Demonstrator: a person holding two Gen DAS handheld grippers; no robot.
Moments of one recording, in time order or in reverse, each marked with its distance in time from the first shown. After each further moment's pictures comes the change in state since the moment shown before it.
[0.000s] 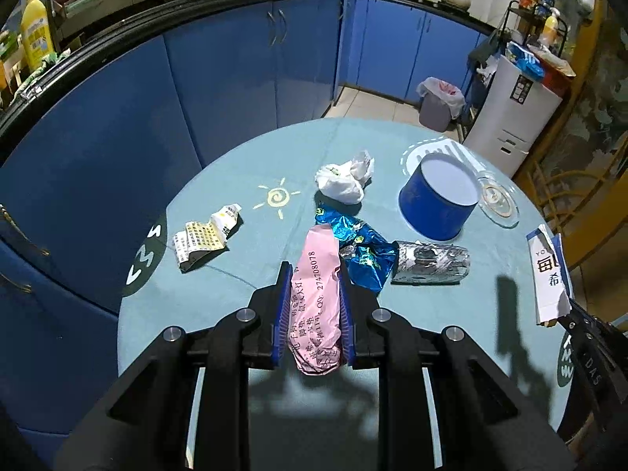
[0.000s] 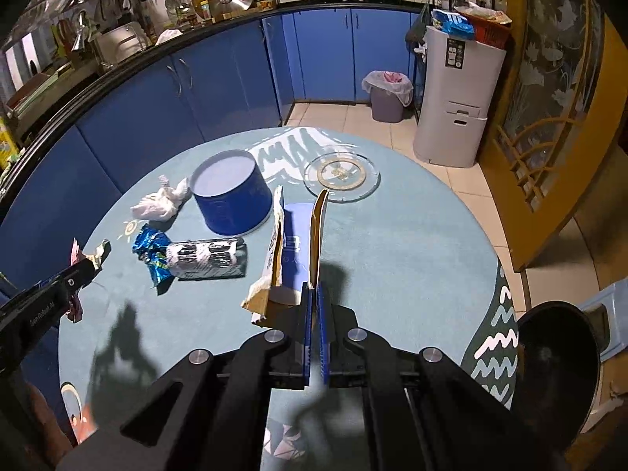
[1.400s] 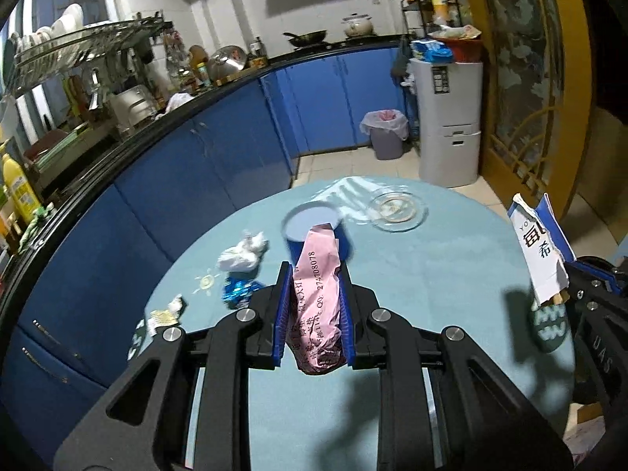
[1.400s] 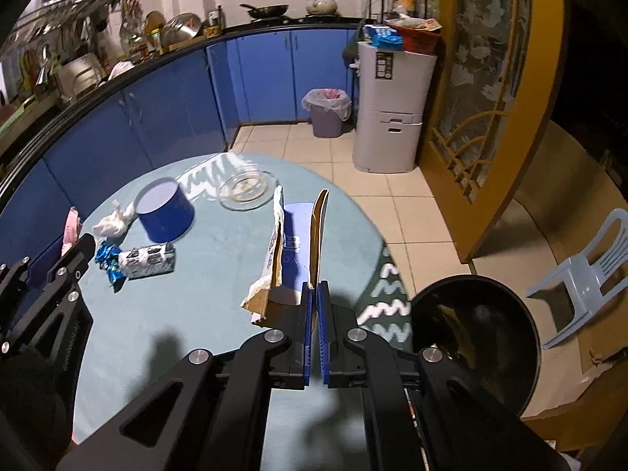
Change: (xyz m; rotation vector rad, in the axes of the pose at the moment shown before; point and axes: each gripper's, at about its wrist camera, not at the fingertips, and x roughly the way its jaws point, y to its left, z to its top) left arm -0.054 -0.142 -0.038 0.388 -0.285 0.026; right arm -0.067 -0.071 -0.030 0.107 -0.077 -0.173
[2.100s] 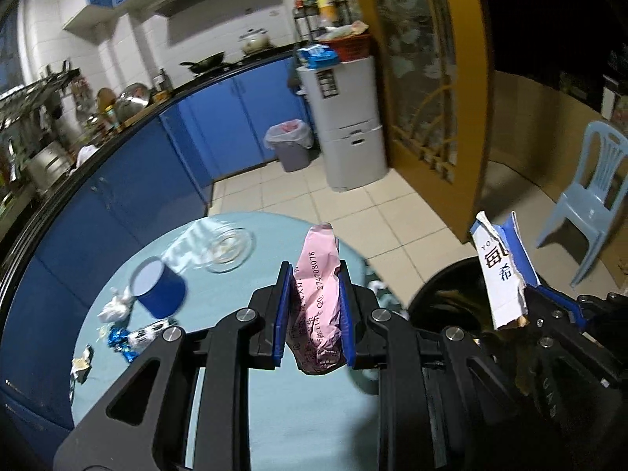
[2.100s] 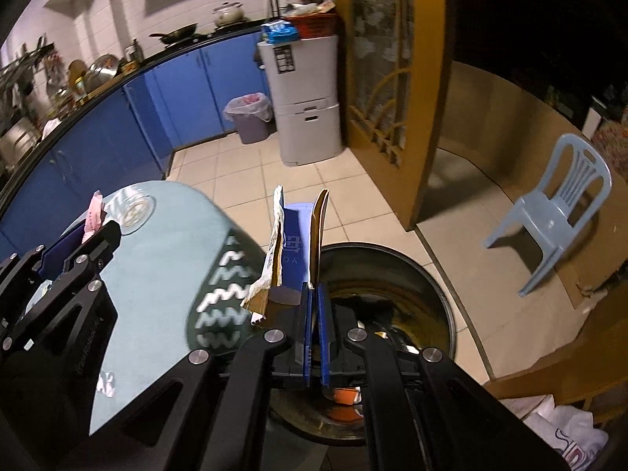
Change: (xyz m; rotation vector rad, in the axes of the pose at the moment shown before) left arm -0.033 -0.162 0.027 0.197 -0.035 -0.242; right arm -0.020 -0.140 -0.032 0.242 0.001 -0.126
